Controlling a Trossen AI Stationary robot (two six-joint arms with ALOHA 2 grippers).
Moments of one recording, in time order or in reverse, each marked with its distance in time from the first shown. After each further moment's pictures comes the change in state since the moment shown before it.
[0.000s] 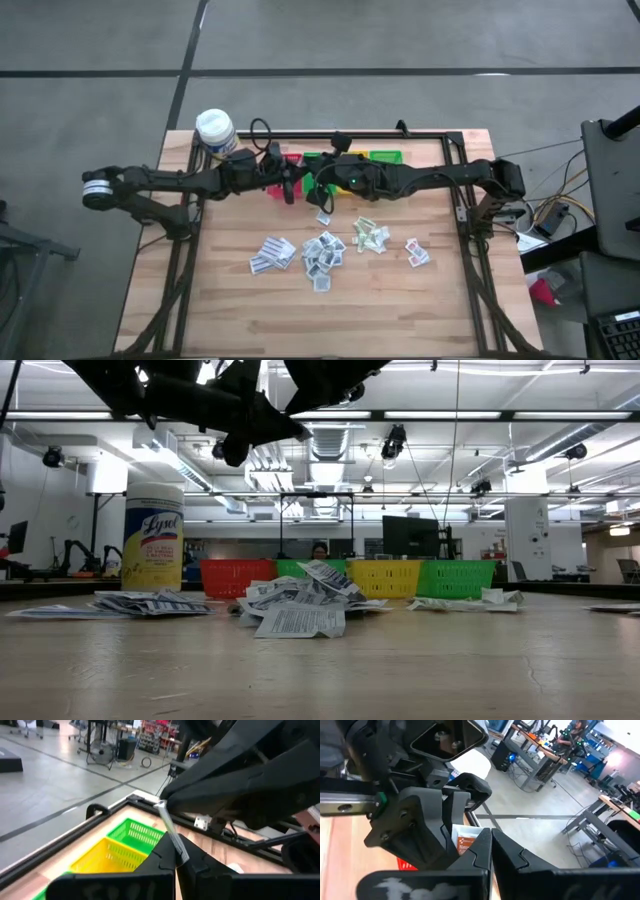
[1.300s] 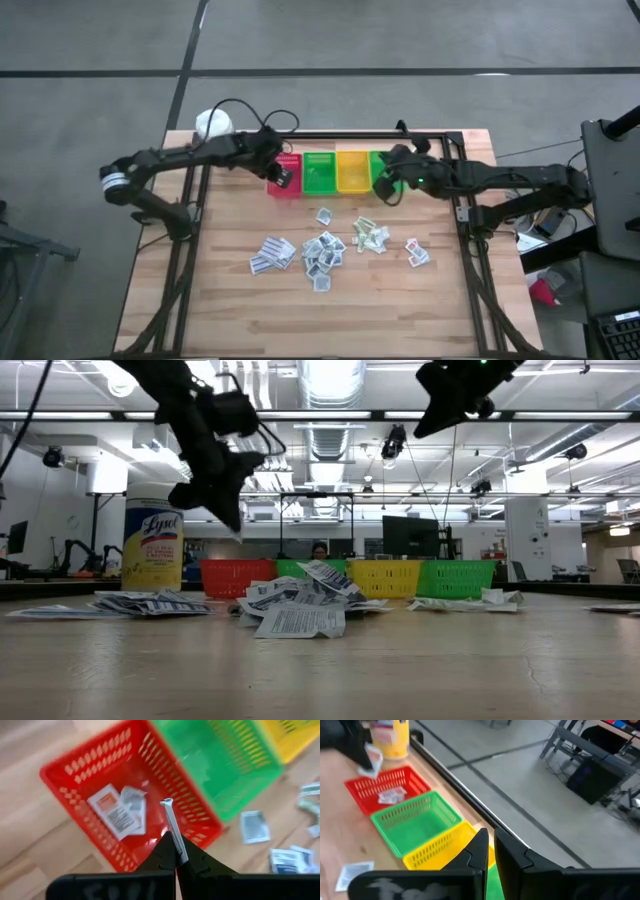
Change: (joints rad) left arm 0.261 0.186 0.343 -1.149 0.089 -0.231; right arm -0.033 -0.612 -0.472 -0.409 0.151 0.458
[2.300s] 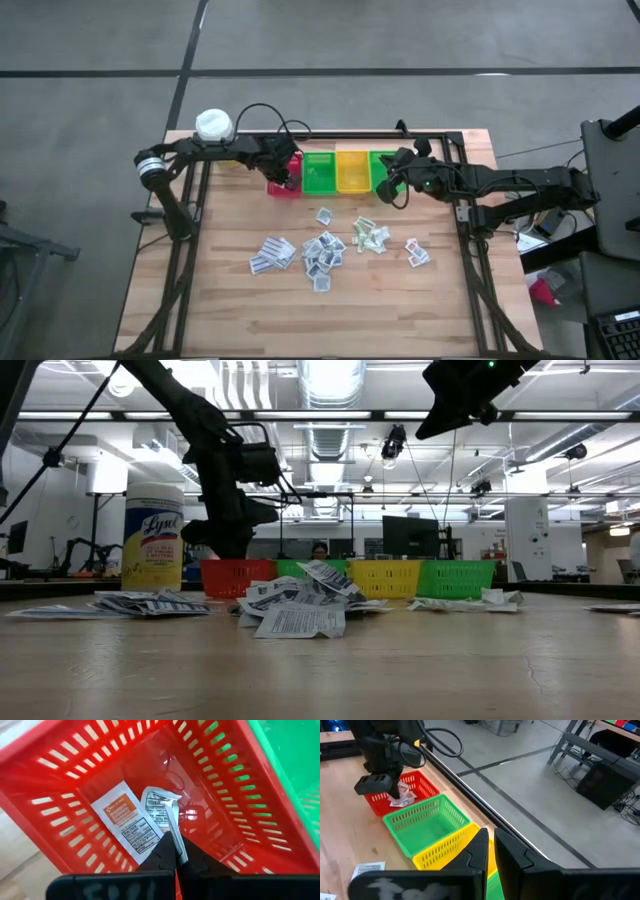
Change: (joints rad) left arm 0.030 0.273 0.048 0.045 -0.039 0.046; right arm 0.006 -0.038 -0.068 0.069 -0.028 -0.008
